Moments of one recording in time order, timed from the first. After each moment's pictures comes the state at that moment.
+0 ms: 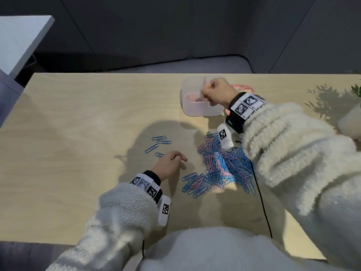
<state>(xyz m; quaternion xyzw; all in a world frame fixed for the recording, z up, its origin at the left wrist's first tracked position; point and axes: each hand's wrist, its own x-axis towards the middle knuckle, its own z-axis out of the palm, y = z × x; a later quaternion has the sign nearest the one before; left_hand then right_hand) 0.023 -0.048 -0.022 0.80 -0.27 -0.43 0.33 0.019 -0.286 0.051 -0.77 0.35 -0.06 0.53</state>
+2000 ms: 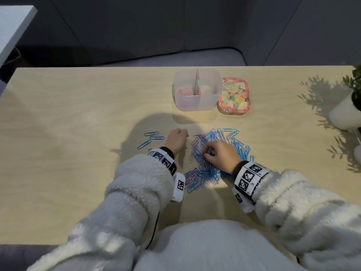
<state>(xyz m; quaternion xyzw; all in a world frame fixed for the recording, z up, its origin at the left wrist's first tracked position) 0.028 -0.119 -0.030 0.79 -0.15 -0.41 0.43 -0.116 -0.206 -0.038 -0.91 0.29 0.05 0.30</state>
